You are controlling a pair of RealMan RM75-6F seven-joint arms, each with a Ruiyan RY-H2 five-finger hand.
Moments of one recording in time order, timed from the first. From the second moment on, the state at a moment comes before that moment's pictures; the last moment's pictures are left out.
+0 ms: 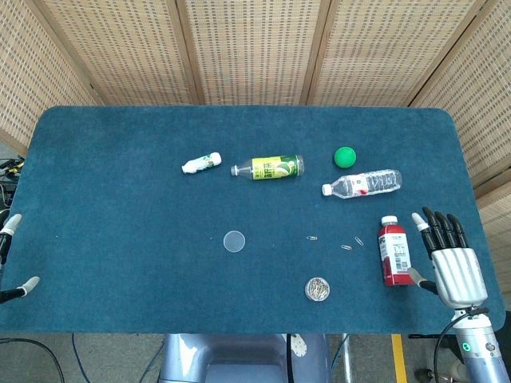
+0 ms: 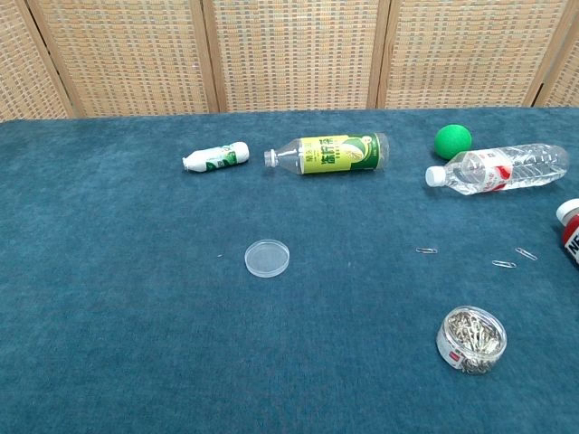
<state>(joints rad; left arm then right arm) -0.06 -0.94 -0.04 -1.89 1.44 1.52 0.24 0.22 -1.14 0.00 -1.68 -1.50 1.57 -0.21</state>
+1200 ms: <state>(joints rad) -0.09 -0.96 -0.06 -1.86 1.38 1.47 0.27 0.52 -1.43 0.14 -1.59 -1.04 1.06 -0.55</state>
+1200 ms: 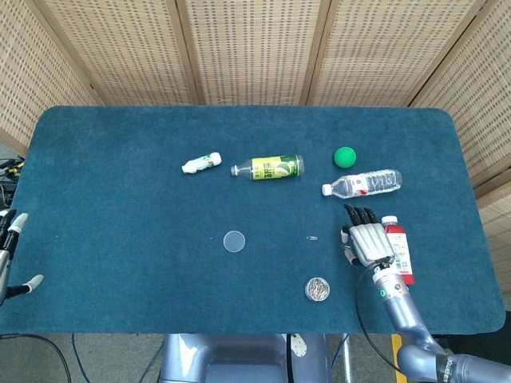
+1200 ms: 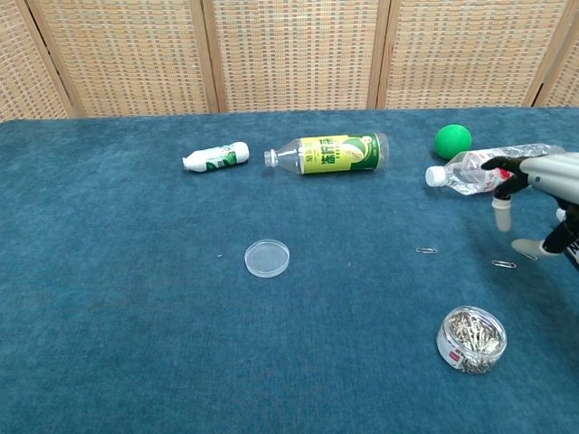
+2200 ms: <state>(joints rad) -0.09 -0.97 -0.05 -1.86 1.39 1.46 0.26 0.57 -1.56 0.11 -1.38 -0.92 1.04 -0.66</state>
